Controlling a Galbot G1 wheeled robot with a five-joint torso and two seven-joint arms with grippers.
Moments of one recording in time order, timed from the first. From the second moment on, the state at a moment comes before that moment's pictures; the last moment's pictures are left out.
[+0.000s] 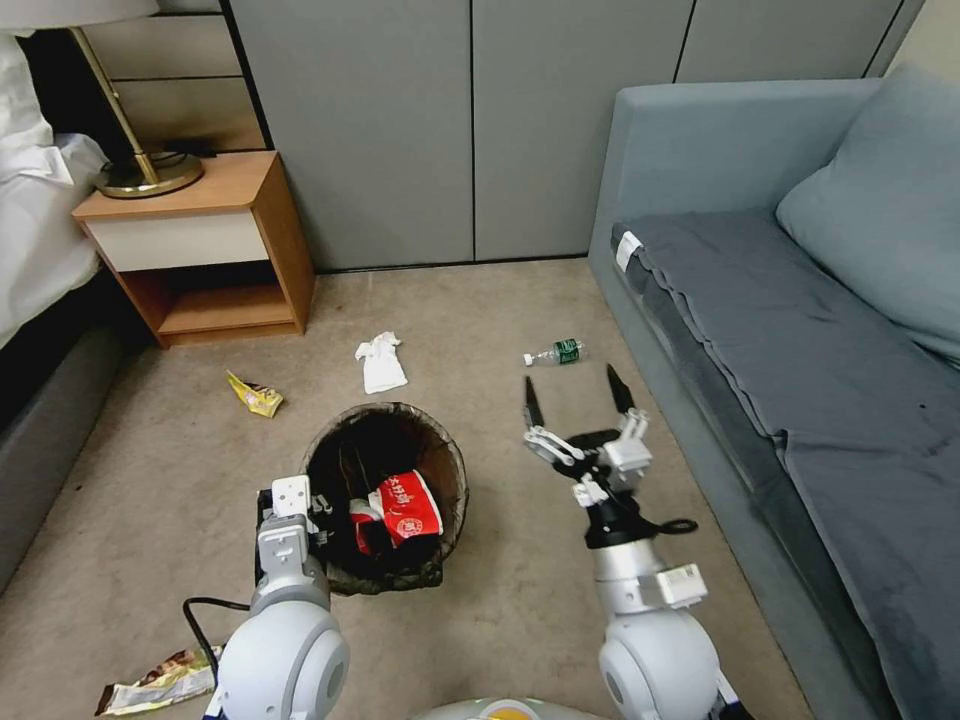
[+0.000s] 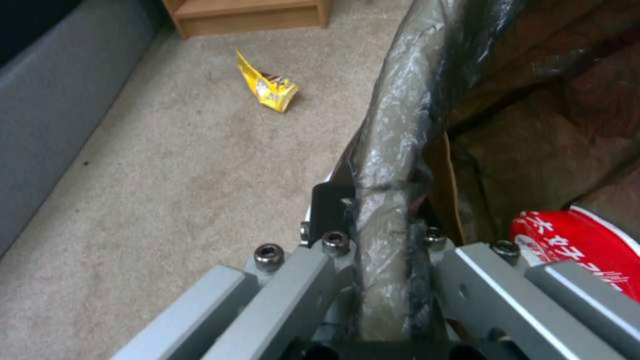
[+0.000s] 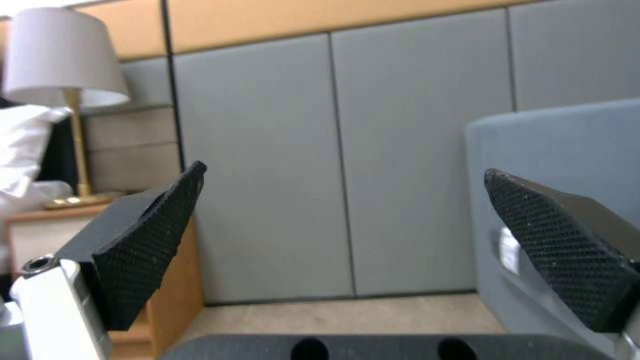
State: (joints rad) left arm 1.59 -1.39 -0.41 -2.23 -0.22 0.58 -0.59; right arm -1.54 1.40 0.22 2.04 0.05 0.44 0.15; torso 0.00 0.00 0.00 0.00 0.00
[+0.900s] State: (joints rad) left arm 1.59 -1.38 -0.42 -2.24 -0.23 0.58 -0.59; right arm -1.57 1.41 0.29 1.94 0.04 0.50 0.15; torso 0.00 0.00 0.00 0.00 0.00
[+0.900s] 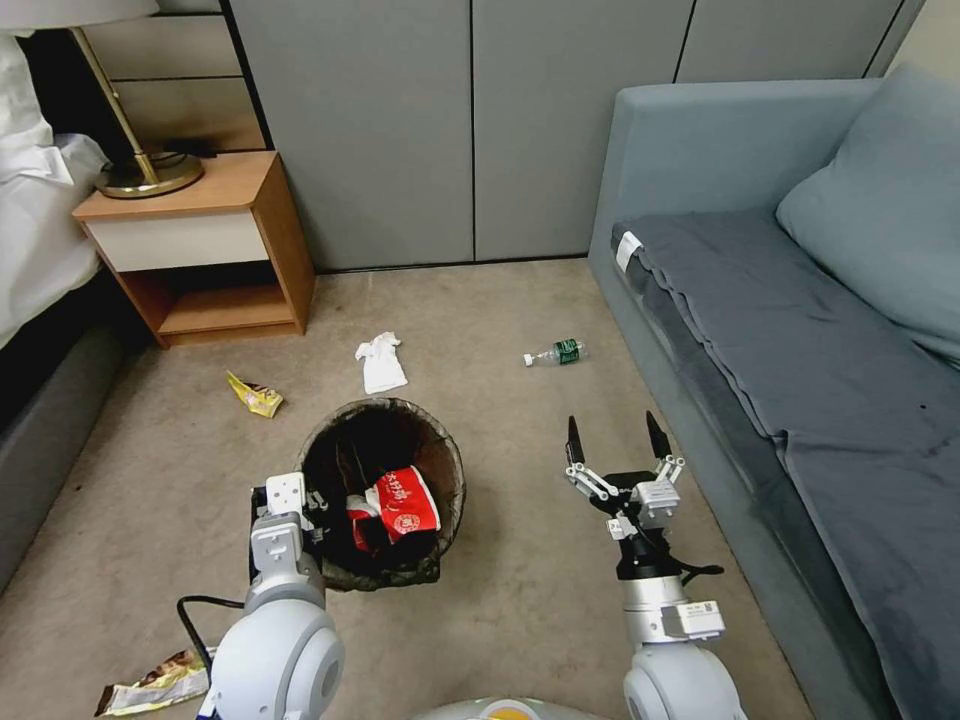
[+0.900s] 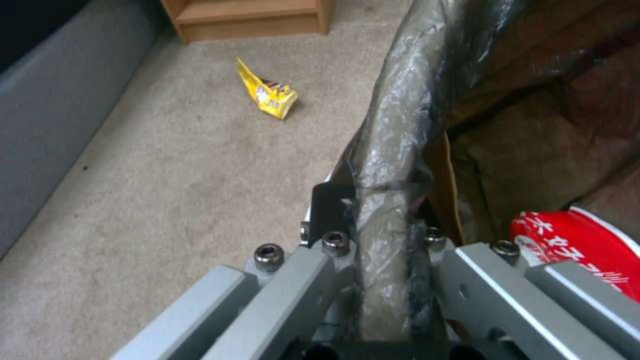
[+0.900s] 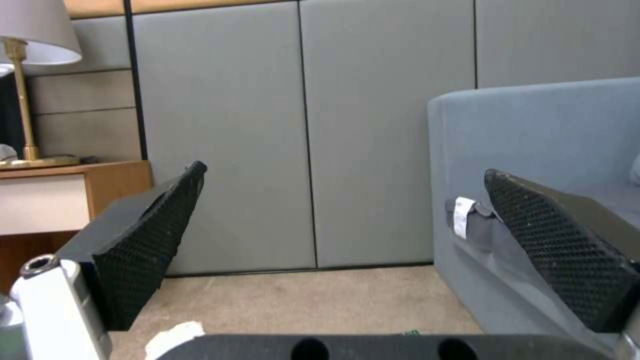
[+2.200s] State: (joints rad) left arm 1.60 -1.38 -0.42 -2.25 -0.22 0.58 -0.59; right arm -1.53 1.41 0.28 1.93 0.02 0.56 0.12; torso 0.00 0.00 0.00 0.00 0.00
